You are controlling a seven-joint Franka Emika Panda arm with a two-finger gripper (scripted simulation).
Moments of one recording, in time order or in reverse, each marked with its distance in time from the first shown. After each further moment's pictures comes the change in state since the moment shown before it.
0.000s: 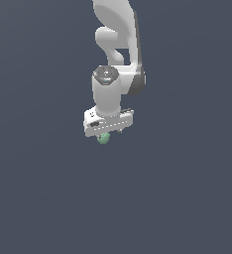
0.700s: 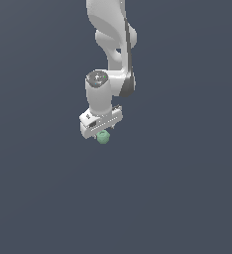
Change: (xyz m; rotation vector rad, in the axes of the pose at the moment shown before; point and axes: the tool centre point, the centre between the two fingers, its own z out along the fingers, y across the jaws) arm -0.044 0.017 0.036 0.001 0.012 -0.293
